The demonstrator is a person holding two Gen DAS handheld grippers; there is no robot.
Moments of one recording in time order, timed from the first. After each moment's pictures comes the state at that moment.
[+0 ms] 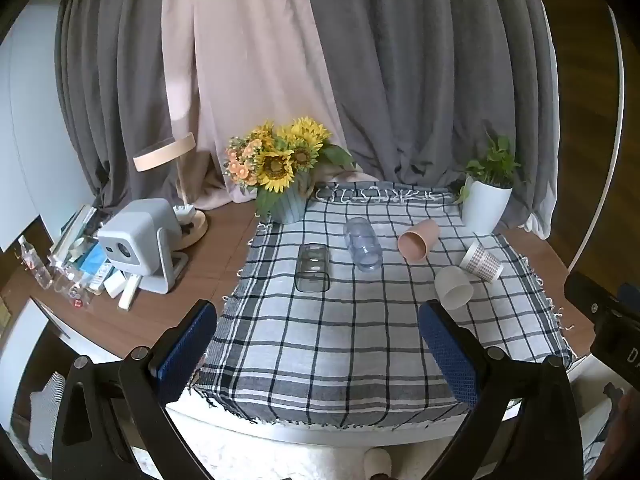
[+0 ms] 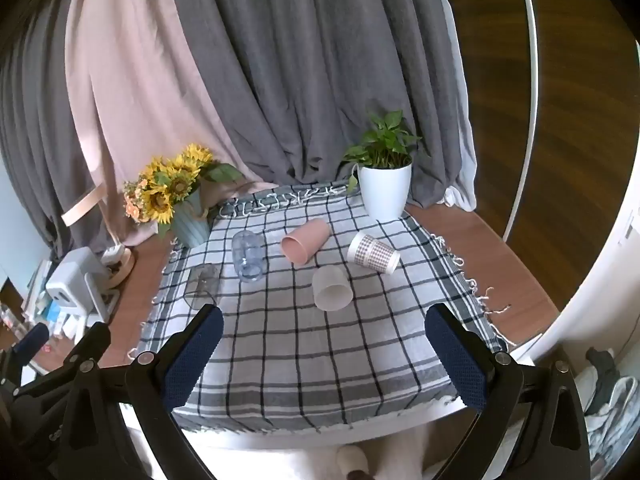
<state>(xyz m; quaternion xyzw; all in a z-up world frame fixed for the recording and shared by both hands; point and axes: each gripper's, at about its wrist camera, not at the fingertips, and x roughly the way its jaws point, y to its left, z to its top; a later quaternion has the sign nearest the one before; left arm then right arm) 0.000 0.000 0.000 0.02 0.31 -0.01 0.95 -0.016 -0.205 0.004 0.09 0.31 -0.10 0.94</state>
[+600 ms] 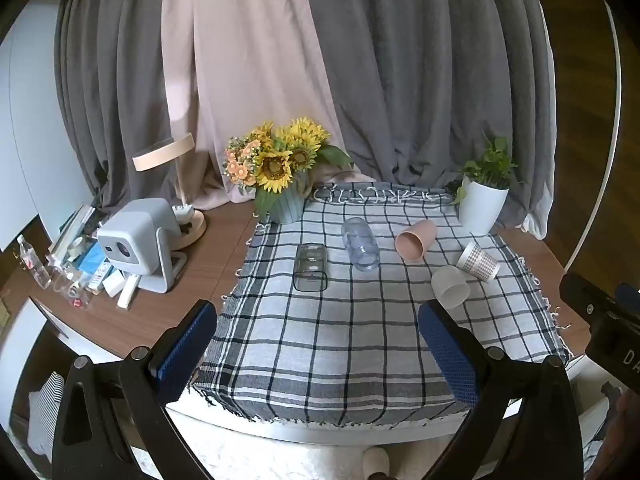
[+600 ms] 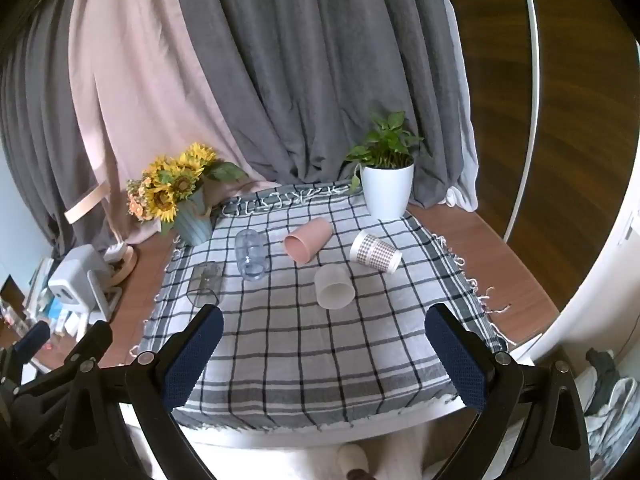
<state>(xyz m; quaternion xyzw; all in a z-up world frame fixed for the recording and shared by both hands) 0.000 0.000 0.000 0.03 0.31 -0.01 0.95 -0.018 -0.204 0.000 0.09 0.31 -0.10 0.94</state>
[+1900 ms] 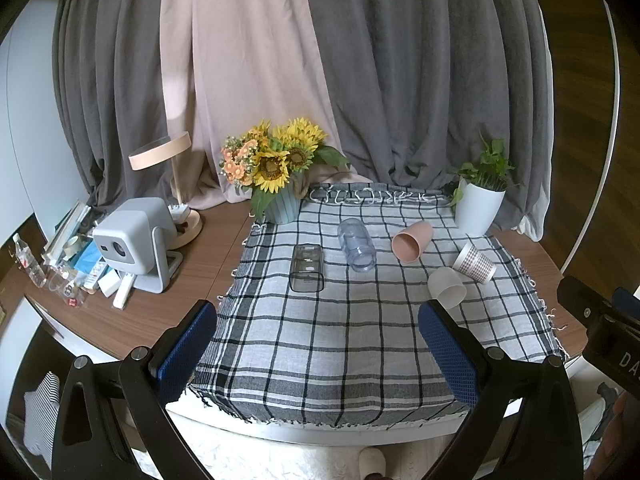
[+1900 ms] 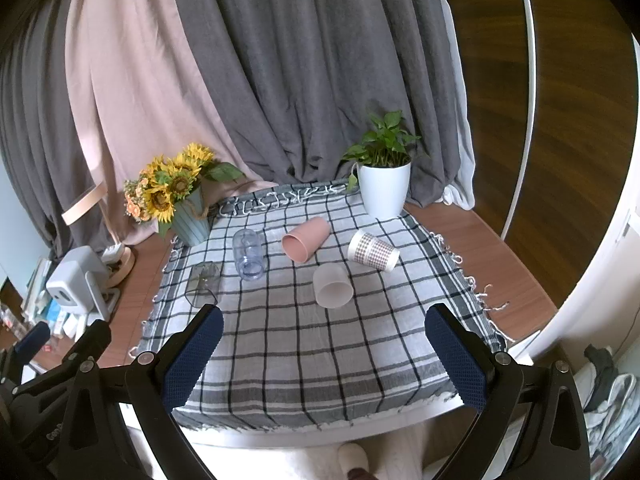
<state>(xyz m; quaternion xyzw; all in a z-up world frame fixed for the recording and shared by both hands) -0.001 -0.012 0.004 0.02 0.31 -0.01 0.95 -0.021 -0.200 0.007 0.09 0.31 -0.10 0.94</state>
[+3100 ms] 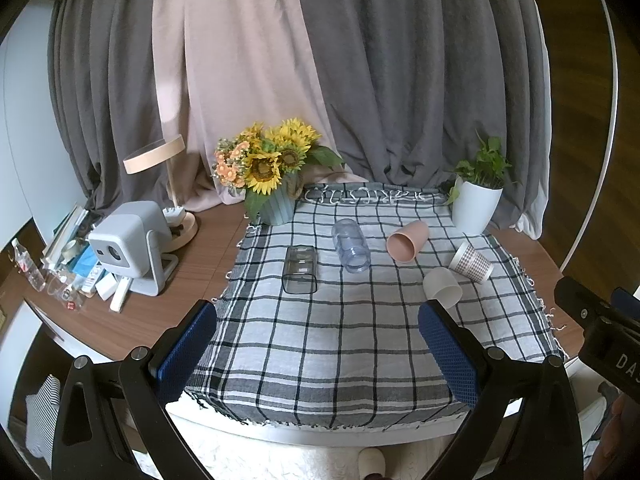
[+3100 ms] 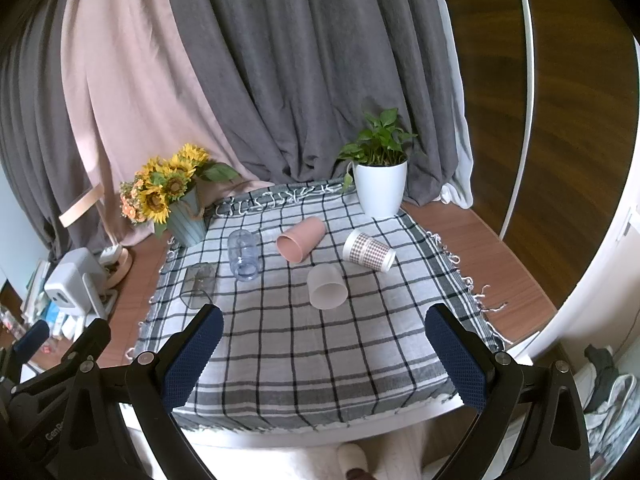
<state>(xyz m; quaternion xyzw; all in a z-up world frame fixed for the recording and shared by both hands) 0.000 -0.013 0.004 0.02 0.31 -0.01 0.95 -0.021 -0.209 0.002 0.09 0.31 -0.10 0.94</state>
